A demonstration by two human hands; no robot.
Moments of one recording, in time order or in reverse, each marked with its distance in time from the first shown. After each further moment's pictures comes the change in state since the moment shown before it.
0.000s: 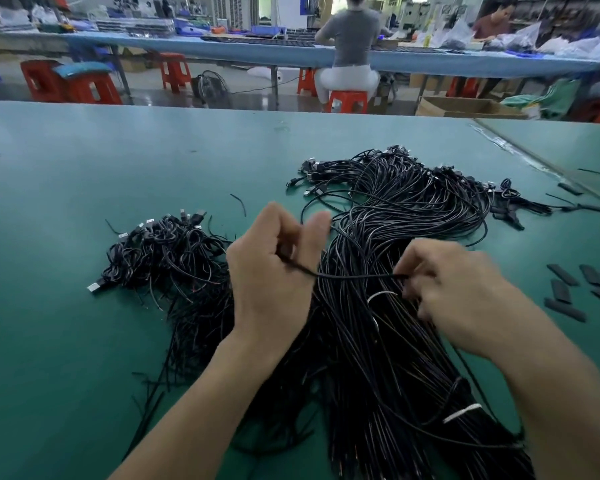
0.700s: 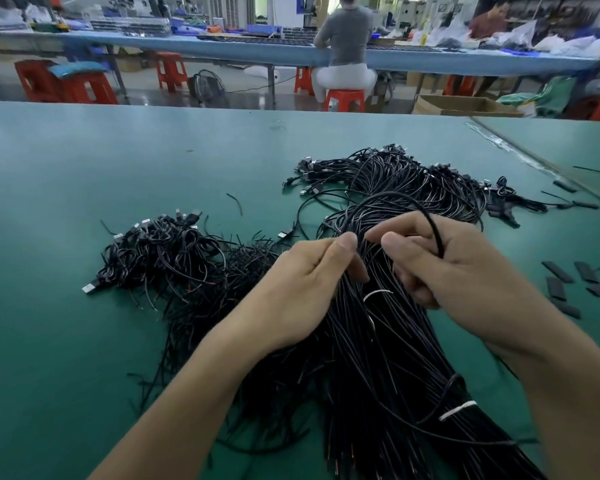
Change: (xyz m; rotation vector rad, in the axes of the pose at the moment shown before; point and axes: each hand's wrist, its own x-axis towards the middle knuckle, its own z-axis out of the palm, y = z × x) left_hand 0.007 0.014 -0.007 0.016 -0.774 -0.394; right_hand 0.004 -0.002 -0.004 0.633 -0.087 -0.305
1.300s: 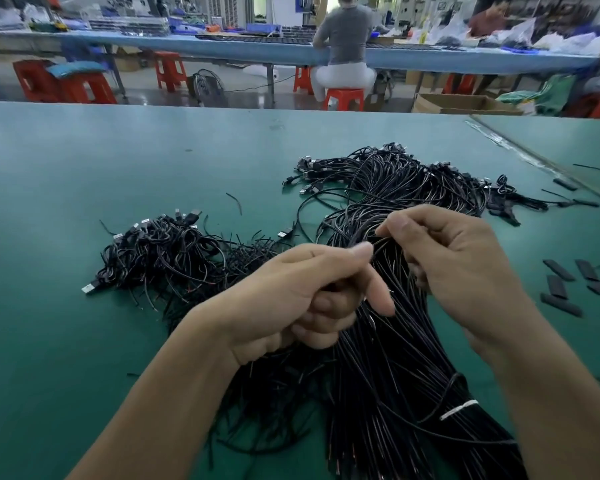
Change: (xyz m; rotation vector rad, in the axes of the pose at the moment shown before) left_hand -0.010 0.012 -0.016 -0.680 -0.529 -0.121; right_hand 0.006 0.007 0.011 0.072 0.234 -0.051
